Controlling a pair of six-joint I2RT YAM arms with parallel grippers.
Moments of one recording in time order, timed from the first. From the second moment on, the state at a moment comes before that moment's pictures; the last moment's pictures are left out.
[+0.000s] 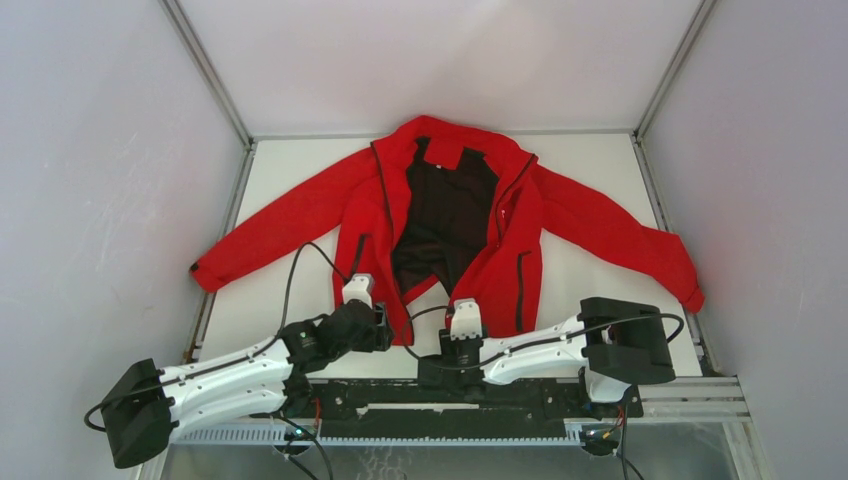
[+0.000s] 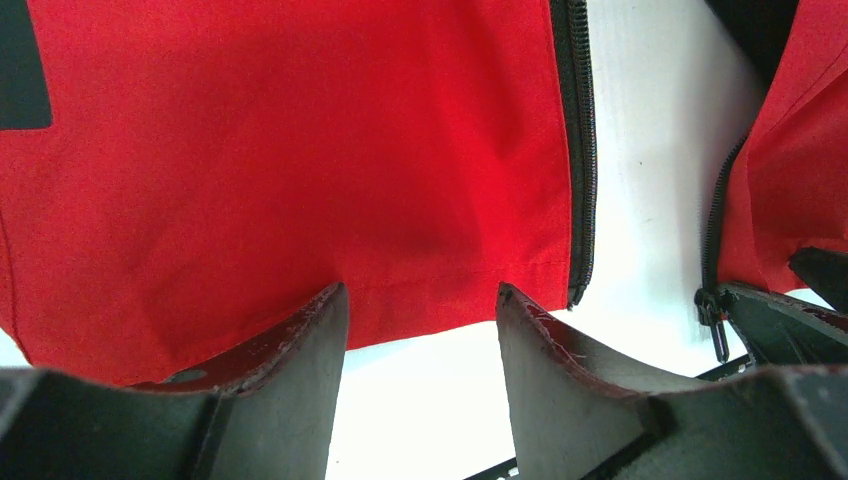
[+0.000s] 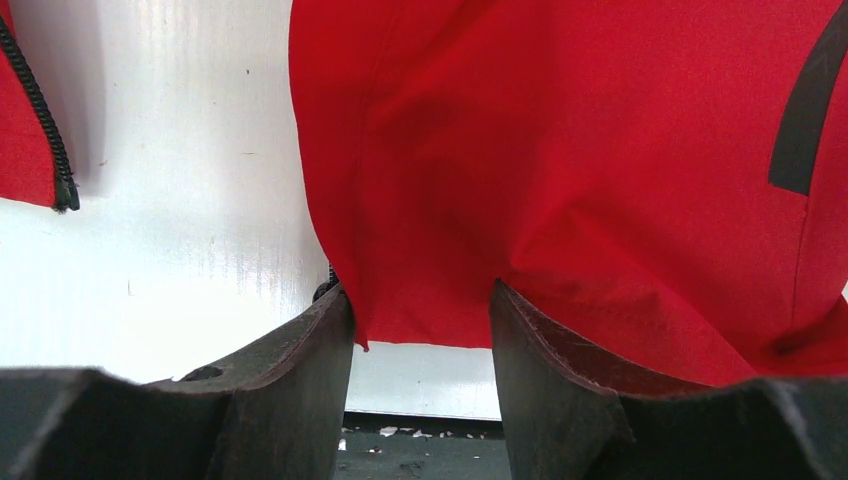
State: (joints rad) left arm -0.97 0.82 0.27 -0.29 -0.28 -0.80; right arm 1.53 1.64 0.86 -0.75 0.73 1.38
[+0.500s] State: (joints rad) left arm -0.97 0.82 0.27 -0.29 -0.28 -0.80; right arm 1.53 1.60 0.80 -0.69 0.73 1.41
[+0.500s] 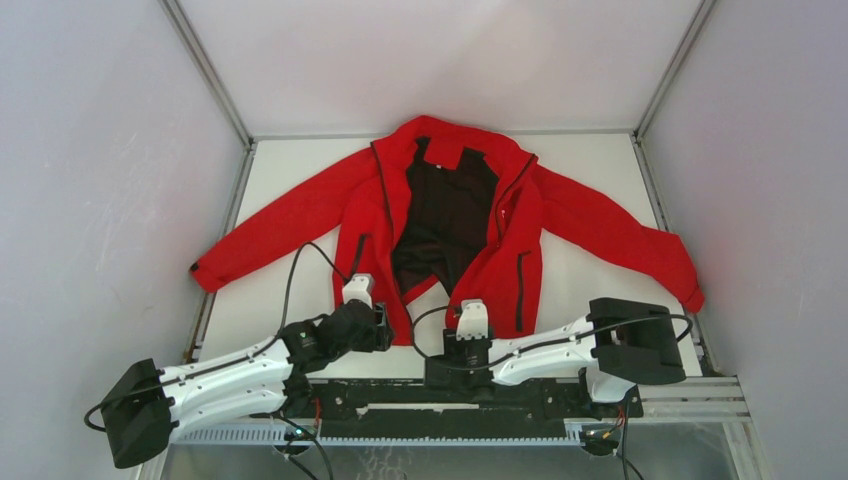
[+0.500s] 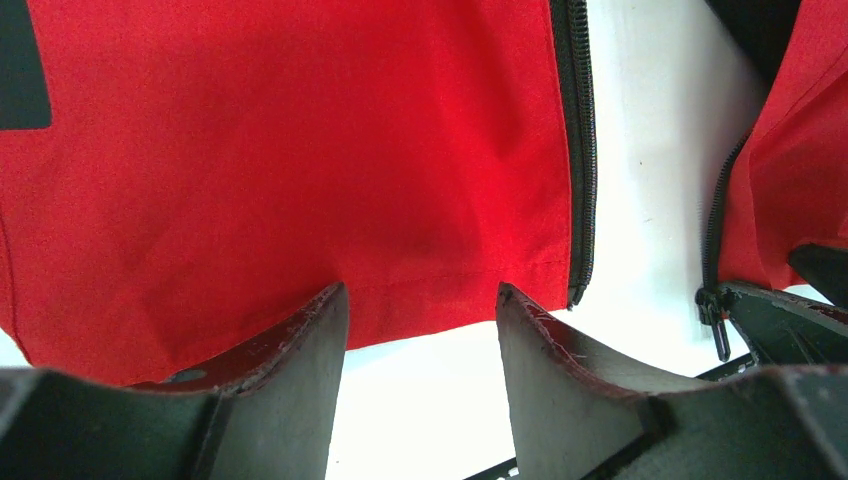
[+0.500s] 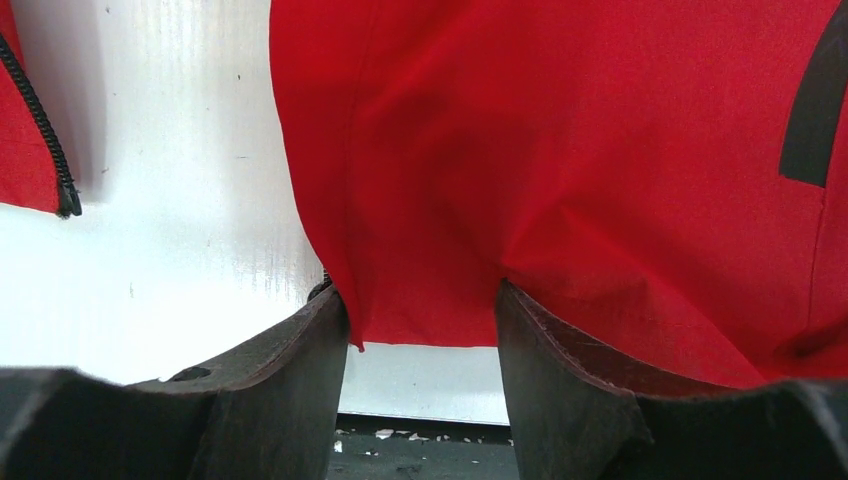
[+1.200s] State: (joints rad) left arm -0.97 0.82 0.27 -0.29 -0.28 -0.80; right arm 1.53 1.55 0.72 -0.59 0.76 1.37
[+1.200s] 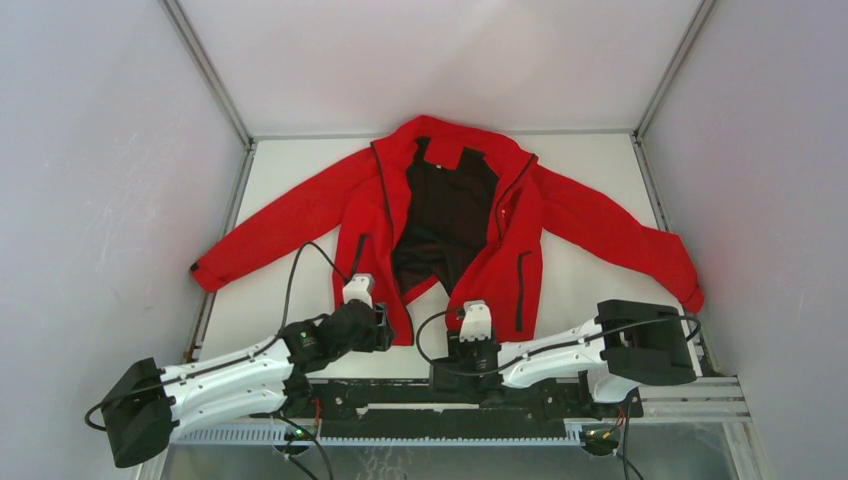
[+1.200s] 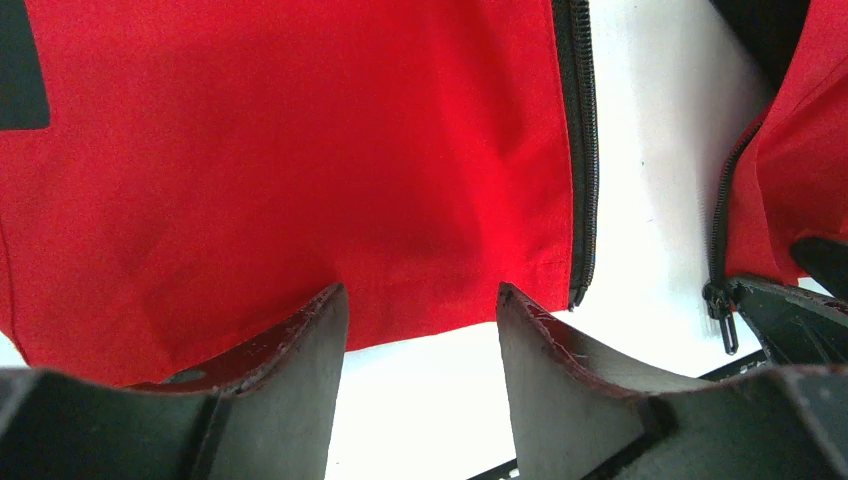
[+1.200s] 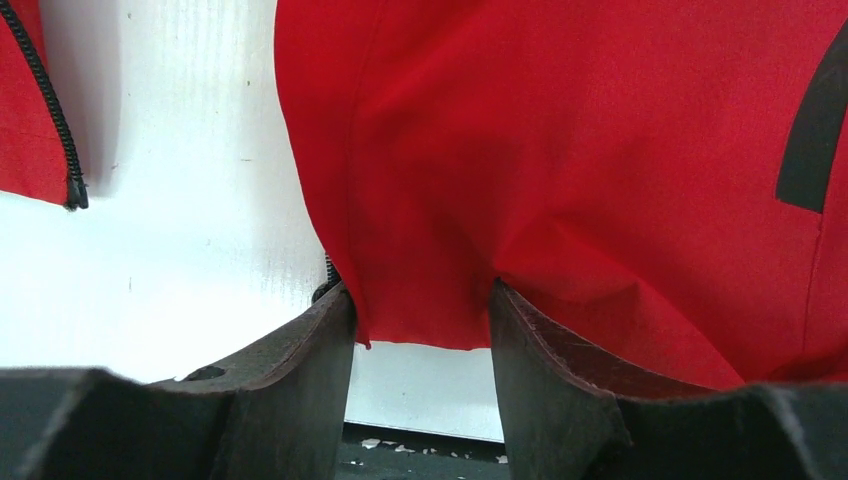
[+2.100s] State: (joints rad) left arm -0.97 0.81 0.27 -0.29 -0.28 -0.80; right arm 1.52 1.55 0.69 -0.49 0.79 1.28
